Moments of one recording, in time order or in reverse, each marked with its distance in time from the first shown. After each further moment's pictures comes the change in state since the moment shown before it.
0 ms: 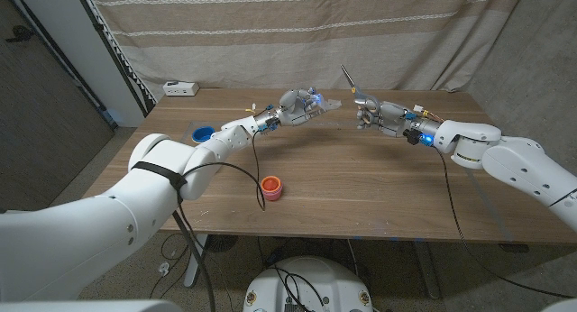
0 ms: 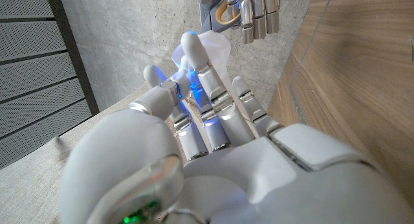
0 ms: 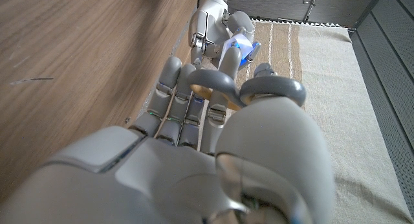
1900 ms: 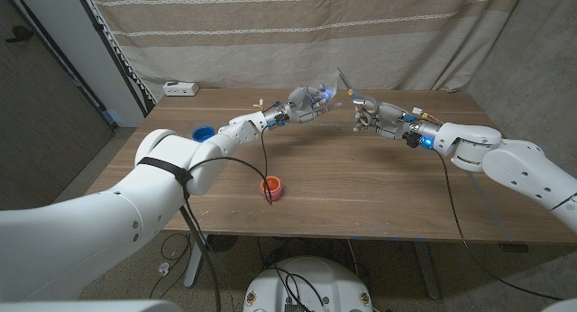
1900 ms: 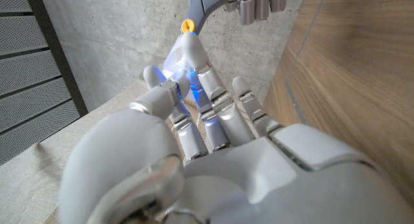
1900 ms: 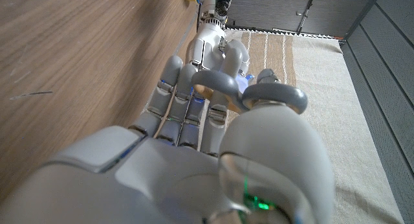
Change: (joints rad) left arm -0.021 -0.045 -0.014 0.002 0.063 0.007 0.077; left_hand -0.002 -0.002 -0.008 0.000 0.000 -0.005 -0.005 0.008 0.003 0.000 0.000 -0.005 0.000 -0.002 -0.002 0.013 -0.029 0.000 0.000 0.000 0.000; right arm -0.023 -0.013 0.000 -0.013 -0.004 0.022 0.035; right_hand -0.058 0.038 -0.057 -0.053 0.070 -0.003 -0.003 -0.026 0.011 0.004 0.004 0.000 -0.011 -0.009 0.002 -0.008 -0.003 0.029 0.003 -0.105 0.003
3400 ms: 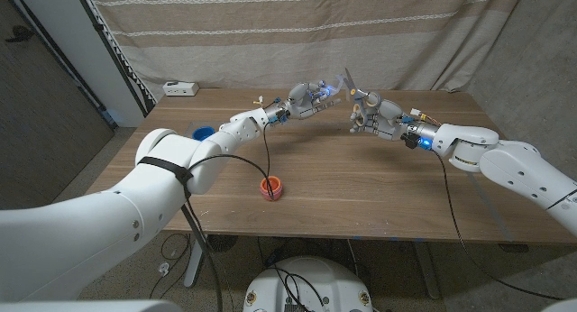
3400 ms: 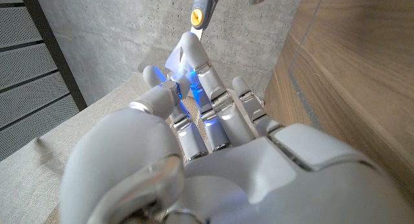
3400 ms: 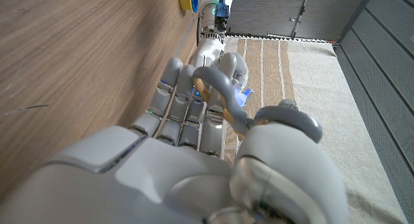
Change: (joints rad) left arm -0.006 -0.009 -0.026 -0.022 0.020 0.005 0.065; left_hand 0.013 0.002 -0.015 0.001 0.000 -0.002 -0.002 0.007 -0.009 0.000 0.000 -0.001 0.000 0.000 0.000 0.008 -0.038 0.000 0.000 0.003 0.000; right arm 0.017 0.013 -0.019 0.027 0.010 0.006 0.049; right_hand -0.351 -0.075 -0.189 0.069 0.000 -0.114 0.035 -0.034 0.029 -0.066 0.005 -0.093 0.046 -0.018 0.000 -0.043 0.028 0.000 0.032 -0.061 -0.007
